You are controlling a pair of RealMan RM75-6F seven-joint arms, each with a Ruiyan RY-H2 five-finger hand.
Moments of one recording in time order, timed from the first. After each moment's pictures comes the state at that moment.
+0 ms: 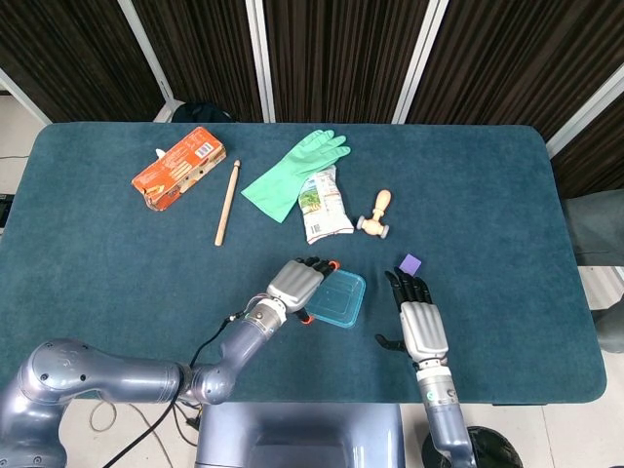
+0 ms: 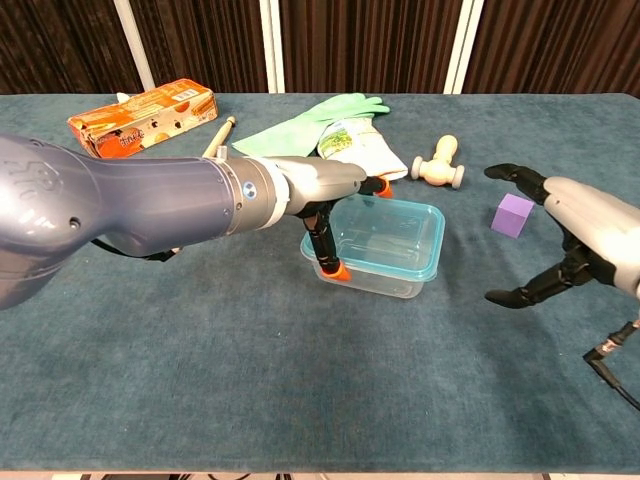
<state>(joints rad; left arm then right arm) -1.22 -1.77 -0.20 -1.44 0.52 0.83 0.69 0.31 -1.73 0.18 -1.67 -1.22 1.31 -0.41</state>
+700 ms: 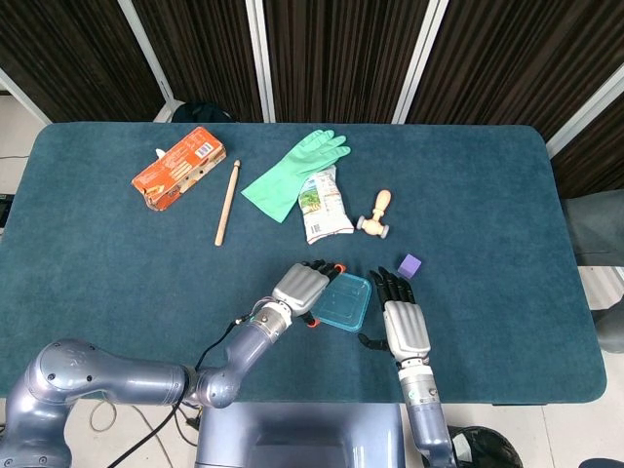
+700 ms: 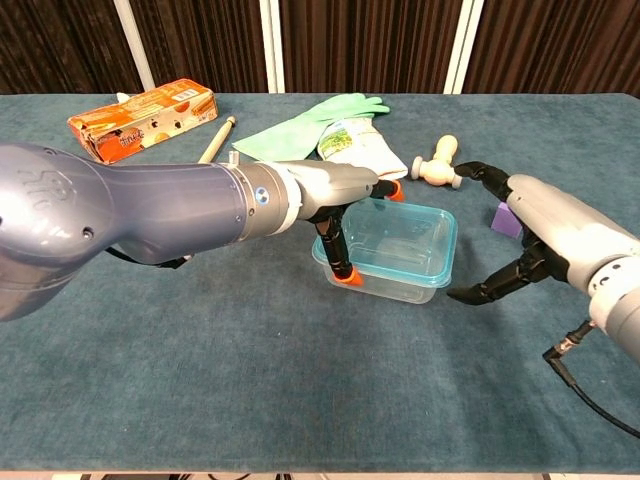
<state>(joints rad) -1.23 -1.79 -0.20 -1.45 0.51 0.85 0.67 0.34 -1.81 0.20 -1.69 -1.17 1.32 -0.46</state>
